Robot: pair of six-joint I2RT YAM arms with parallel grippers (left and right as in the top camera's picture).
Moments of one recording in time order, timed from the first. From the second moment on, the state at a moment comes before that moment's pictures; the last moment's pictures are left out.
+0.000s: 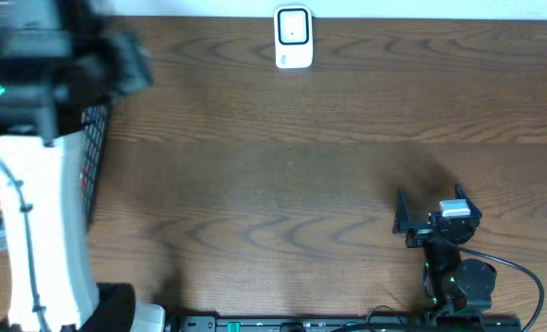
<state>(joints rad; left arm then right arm) -0.10 1.65 2.21 -1.48 -0.06 -0.30 0.01 0.03 0.01 -0.07 -0.06 -0.08</state>
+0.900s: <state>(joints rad) -0.75 2.29 2.21 -1.50 -0.06 -0.29 0.01 0.03 0.01 -0.07 -0.06 -0.08</state>
